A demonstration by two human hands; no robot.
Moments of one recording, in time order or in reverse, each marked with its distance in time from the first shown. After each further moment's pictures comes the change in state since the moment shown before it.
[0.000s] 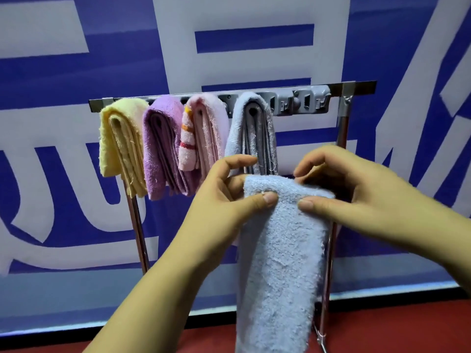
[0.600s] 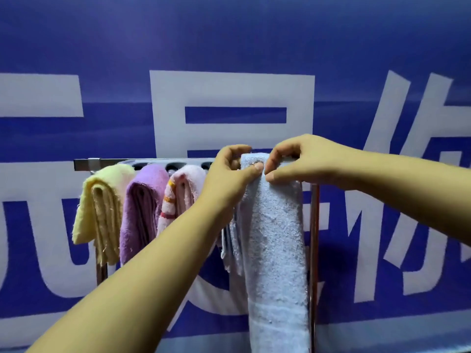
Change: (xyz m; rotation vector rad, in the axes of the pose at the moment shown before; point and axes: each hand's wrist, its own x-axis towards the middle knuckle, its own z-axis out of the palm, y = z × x) left_hand 0.142 0.037 0.031 0.183 0.143 0.137; right_hand 0.117 -0.022 -0.087 -0.201 -0.004 0.190
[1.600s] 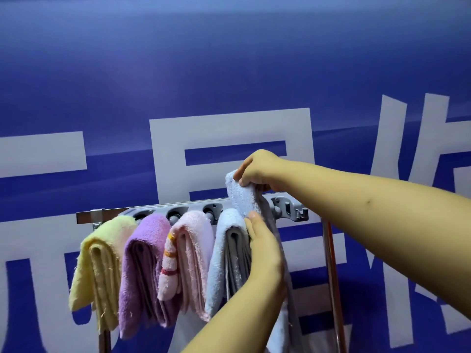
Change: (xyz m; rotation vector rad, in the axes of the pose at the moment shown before) left_hand 0.010 -0.053 0.060 -0.131 0.194 -0.456; right_hand 0.129 -0.002 0.009 0.185 0.126 0.215
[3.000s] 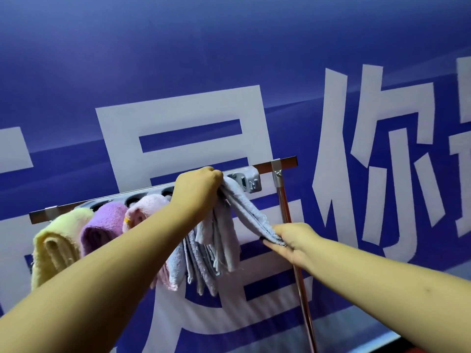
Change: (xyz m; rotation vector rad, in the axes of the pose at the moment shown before) left_hand 0.012 0.073 -0.023 1.815 0.023 1.043; right_hand -0.127 0.157 0.035 1.197 0.276 0.650
